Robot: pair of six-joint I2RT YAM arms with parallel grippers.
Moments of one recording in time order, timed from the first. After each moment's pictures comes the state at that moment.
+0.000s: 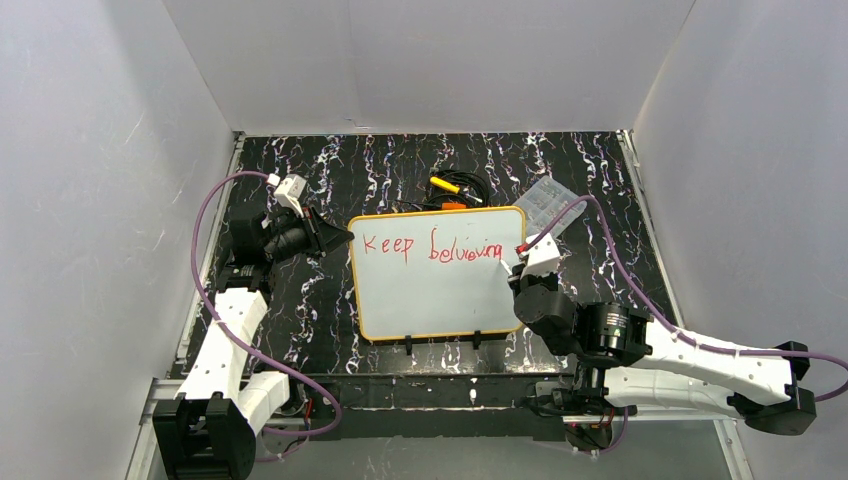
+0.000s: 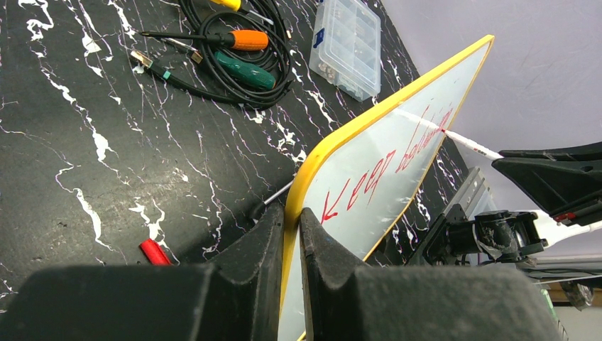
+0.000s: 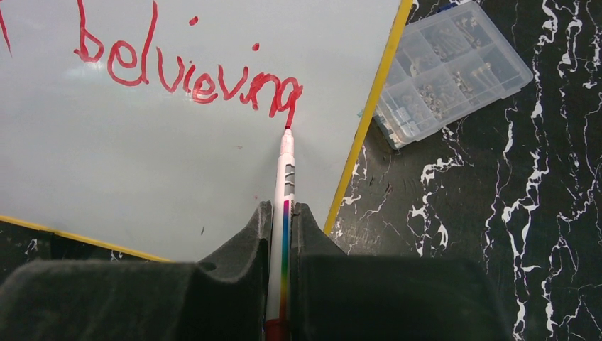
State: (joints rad) left arm 0.01 0.96 0.70 -0.14 0.83 -0.35; right arm 1.32 0.74 0.78 -0.68 0.92 0.46
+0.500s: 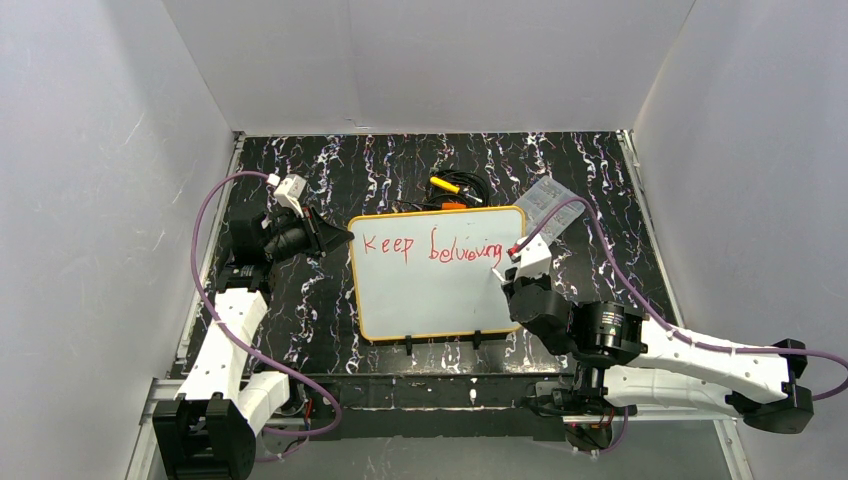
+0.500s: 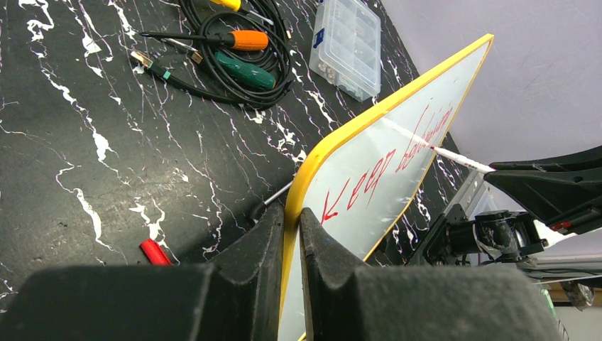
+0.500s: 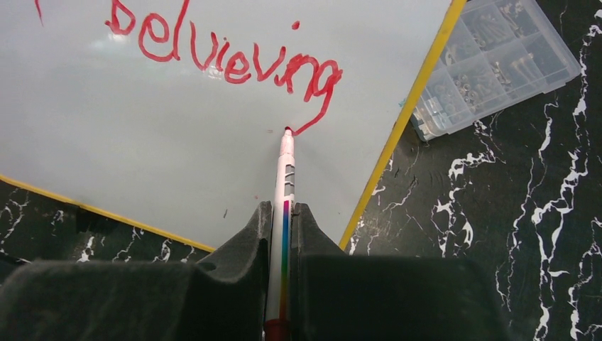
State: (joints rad) left arm 0.01 0.96 0.70 -0.14 0.83 -0.35; right arm 1.32 0.77 0.79 -0.70 0.82 0.49
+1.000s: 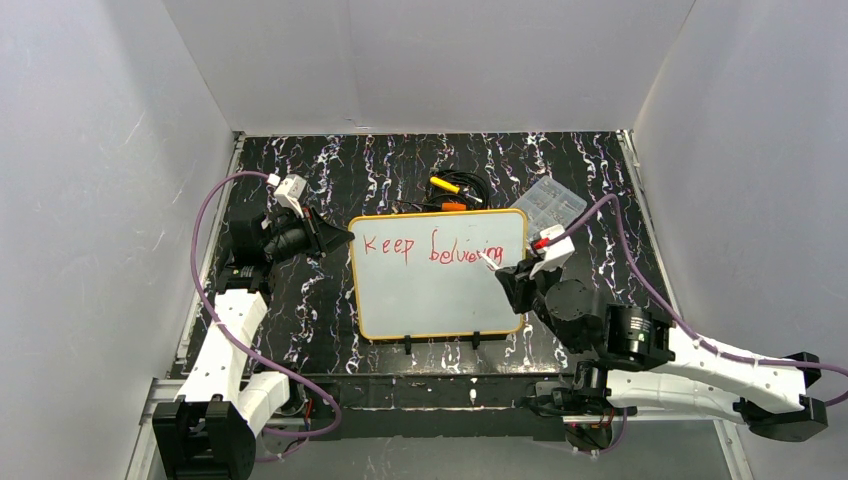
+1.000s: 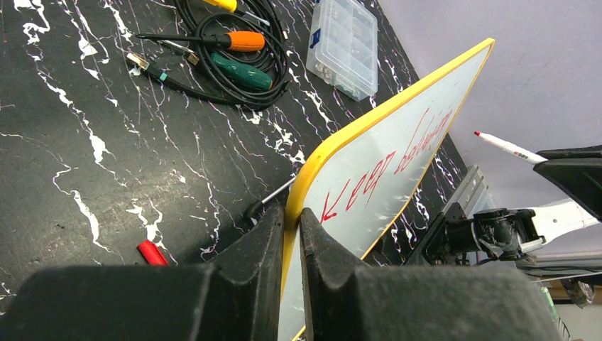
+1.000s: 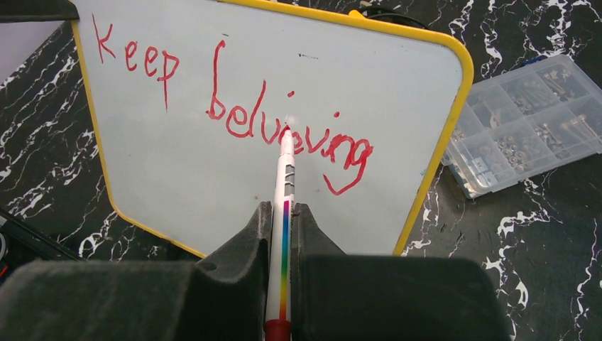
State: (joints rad) left arm 0.01 0.95 0.70 -0.14 0.83 -0.35; right arm 1.32 0.66 0.79 -0.50 0.75 0.40
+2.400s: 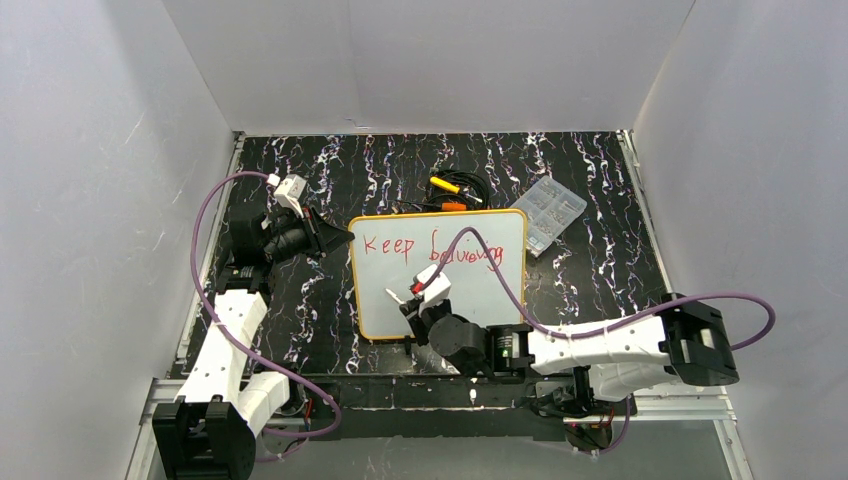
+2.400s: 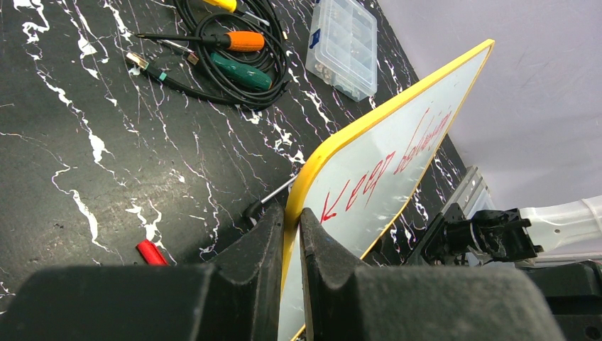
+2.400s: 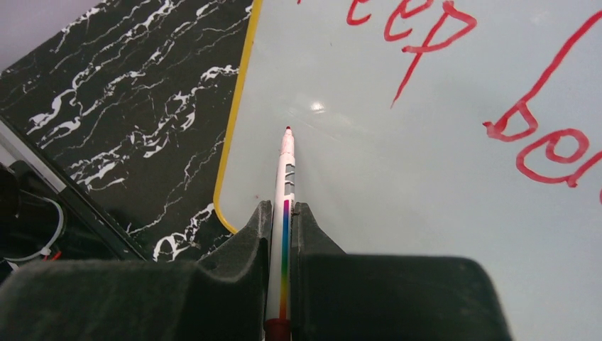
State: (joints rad) left arm 0.01 0.95 0.70 -0.14 0.83 -0.36; right arm 1.54 1.31 0.75 0.20 0.77 0.34
